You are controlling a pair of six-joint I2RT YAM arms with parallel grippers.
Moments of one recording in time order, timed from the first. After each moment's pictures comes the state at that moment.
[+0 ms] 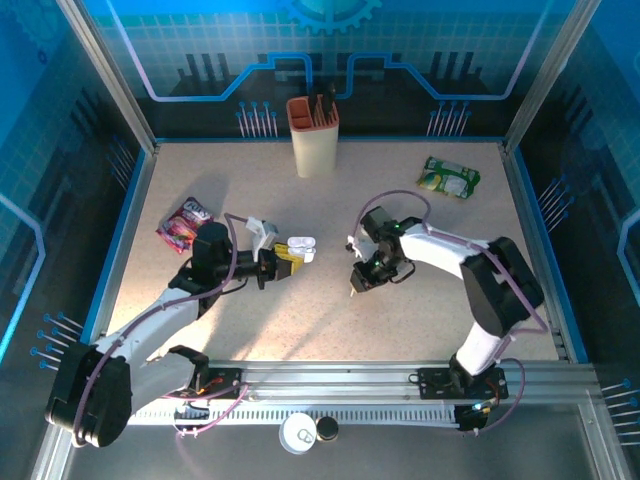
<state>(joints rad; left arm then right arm) -0.31 1.06 0.48 0.26 0.91 -0.09 0.54 1.66 1.03 -0.73 -0.39 0.08</state>
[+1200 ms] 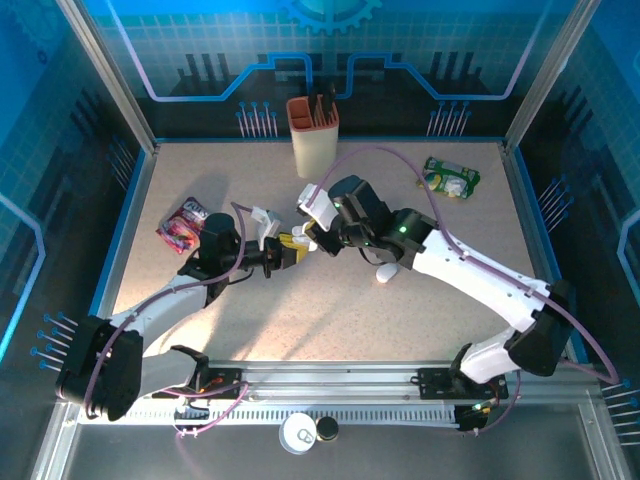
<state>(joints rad) -0.31 1.20 0.53 0.37 0.88 -0.14 0.89 1.46 1.42 -0.62 0.02 -0.16</state>
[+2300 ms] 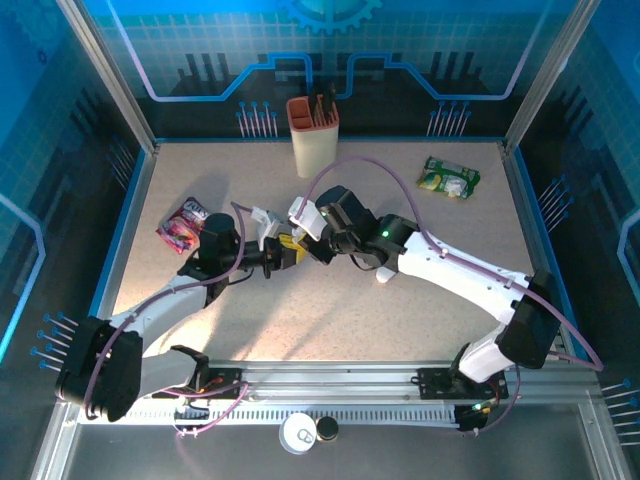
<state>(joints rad) -0.31 1.19 0.53 0.36 0.88 -0.15 0.91 1.51 1.36 -0.56 0.00 -0.18</state>
